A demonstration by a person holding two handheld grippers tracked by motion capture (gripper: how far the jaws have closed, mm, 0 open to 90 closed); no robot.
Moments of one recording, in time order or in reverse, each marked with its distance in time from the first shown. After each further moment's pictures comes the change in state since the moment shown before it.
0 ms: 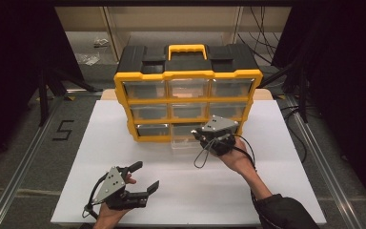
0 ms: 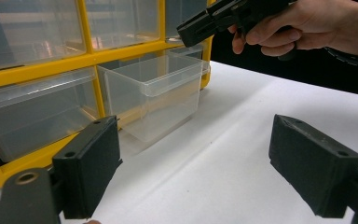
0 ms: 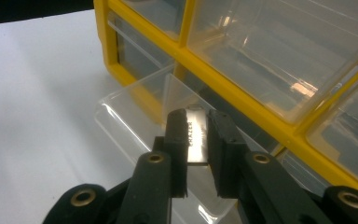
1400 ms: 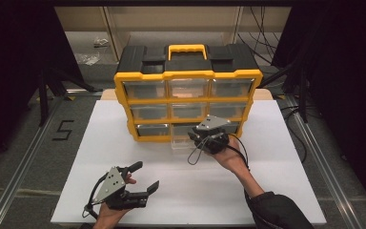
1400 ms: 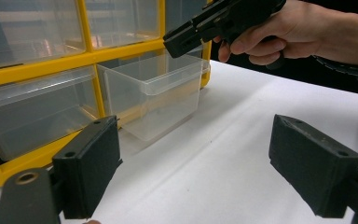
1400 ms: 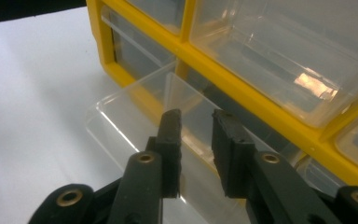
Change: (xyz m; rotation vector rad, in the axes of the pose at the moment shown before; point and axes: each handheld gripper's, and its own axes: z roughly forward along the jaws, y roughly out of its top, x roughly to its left) left arm 0.000 0.000 0.000 0.002 -0.002 -0.002; right arm 0.002 0.000 0.020 0.014 0.002 0.031
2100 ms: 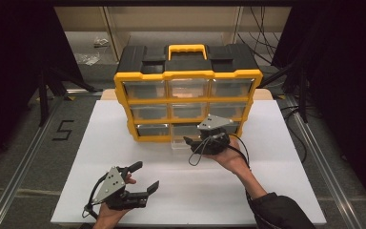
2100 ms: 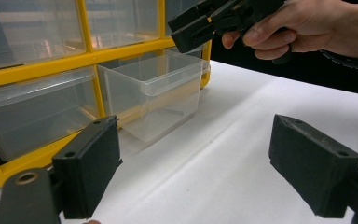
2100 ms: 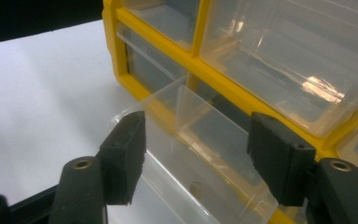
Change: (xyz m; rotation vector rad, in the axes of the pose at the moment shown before) left arm 0.000 0.000 0.000 0.000 0.000 0.003; right arm 0.005 0.006 -0.010 -0.023 0.033 0.020
